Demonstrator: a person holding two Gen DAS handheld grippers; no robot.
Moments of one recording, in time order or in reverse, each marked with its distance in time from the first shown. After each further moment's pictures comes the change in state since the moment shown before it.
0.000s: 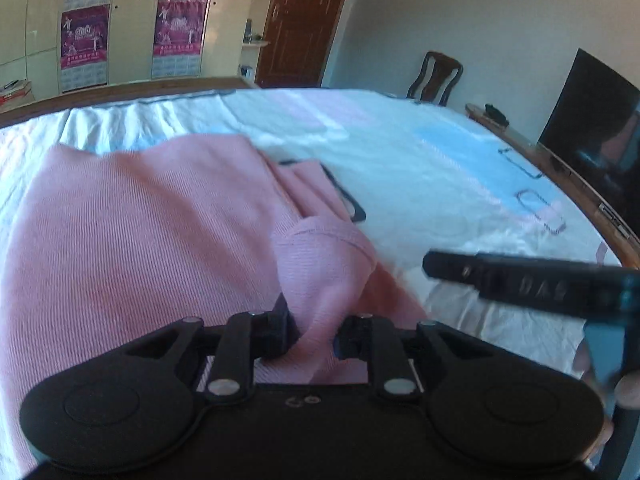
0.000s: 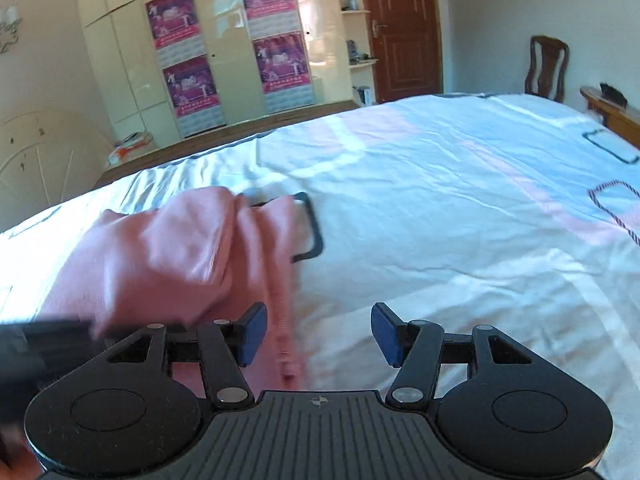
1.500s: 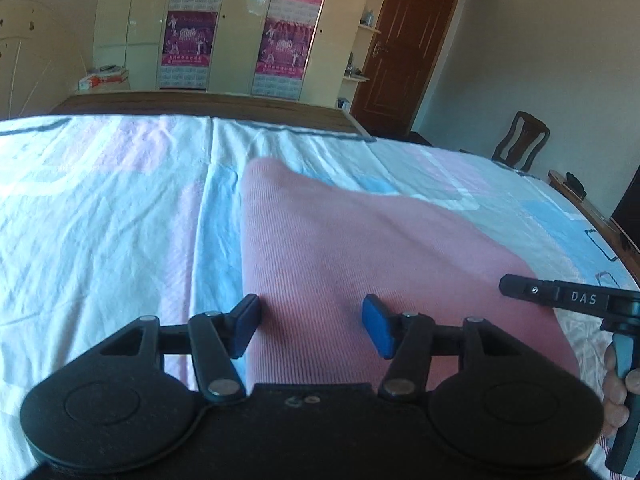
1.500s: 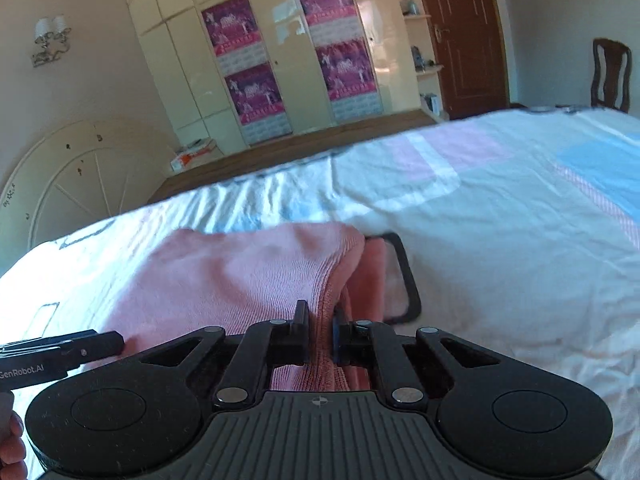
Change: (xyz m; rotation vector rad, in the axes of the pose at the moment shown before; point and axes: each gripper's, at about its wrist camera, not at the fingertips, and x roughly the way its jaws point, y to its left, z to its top) left arm -0.044 0.111 0.016 -0.199 -0.105 0.206; right arm 0.051 0.026 0.036 -0.044 0.028 0.188
